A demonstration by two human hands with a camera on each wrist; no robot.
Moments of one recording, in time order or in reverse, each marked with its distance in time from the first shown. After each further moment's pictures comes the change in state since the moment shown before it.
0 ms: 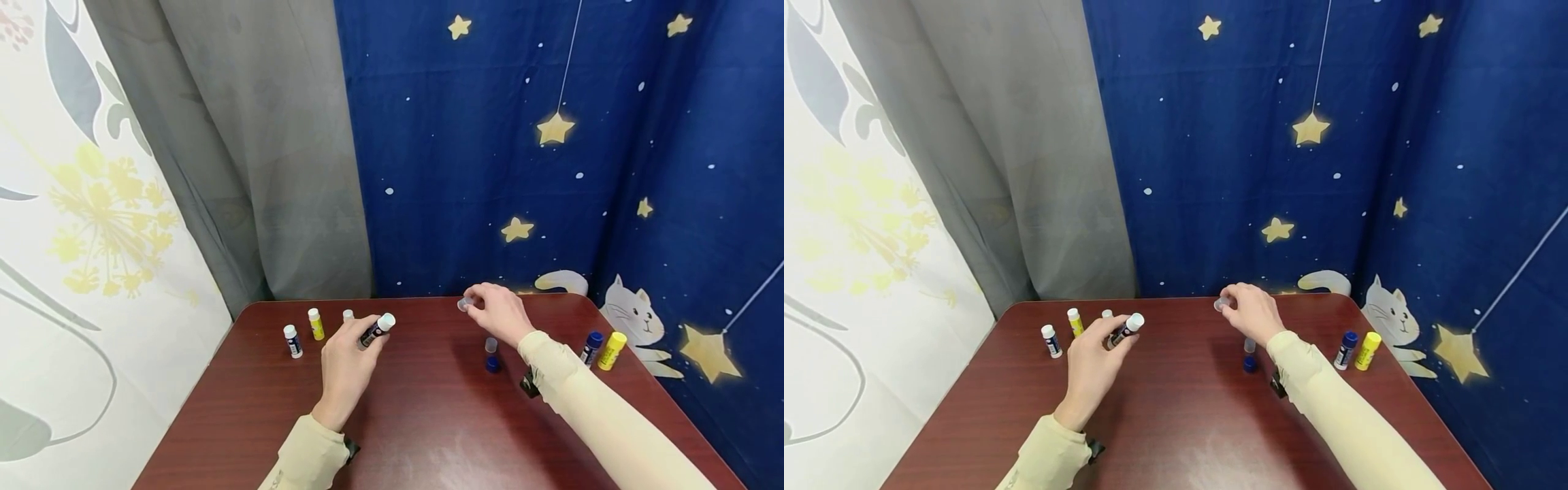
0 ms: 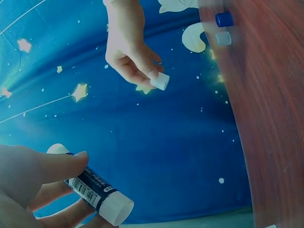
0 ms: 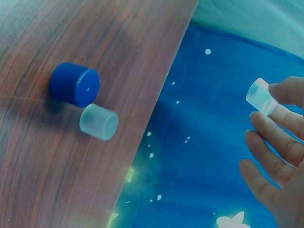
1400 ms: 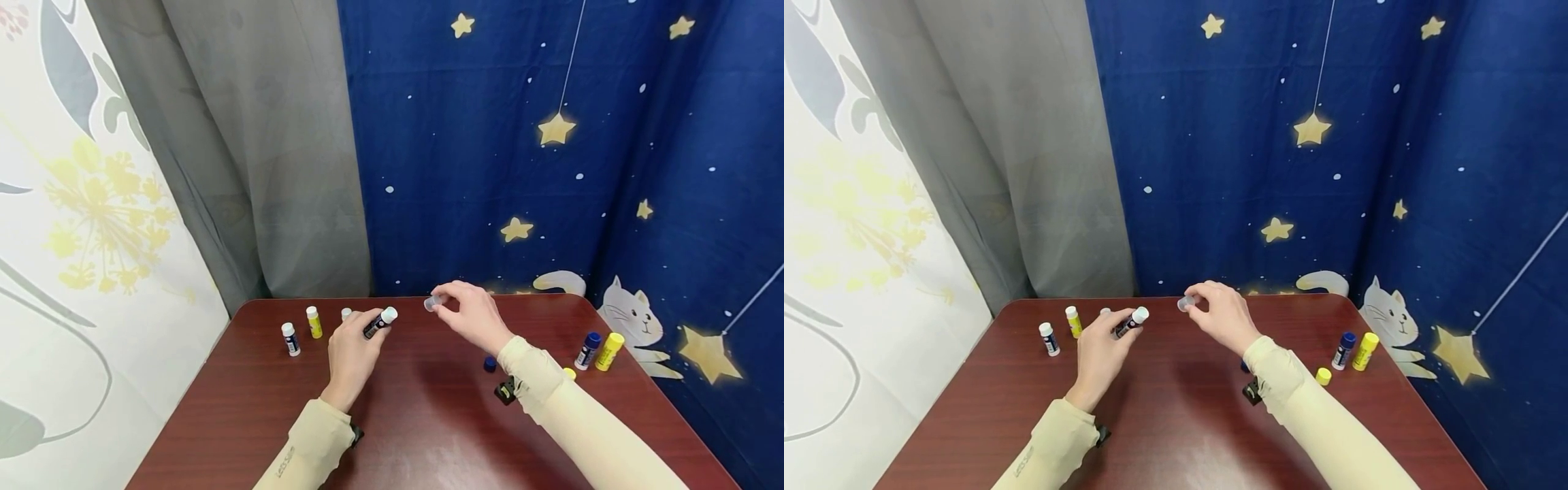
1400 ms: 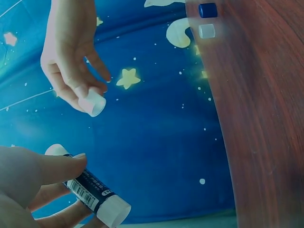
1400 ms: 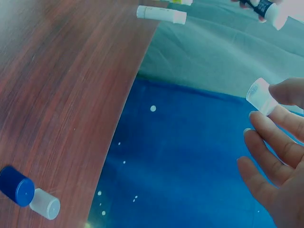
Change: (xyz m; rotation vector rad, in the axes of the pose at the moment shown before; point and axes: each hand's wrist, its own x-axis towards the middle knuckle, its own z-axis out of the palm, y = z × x) left_hand 0.012 -0.022 0.029 0.038 -0.025 -0.043; right_hand 0.004 -0.068 -0.002 0.216 0.062 -0.114
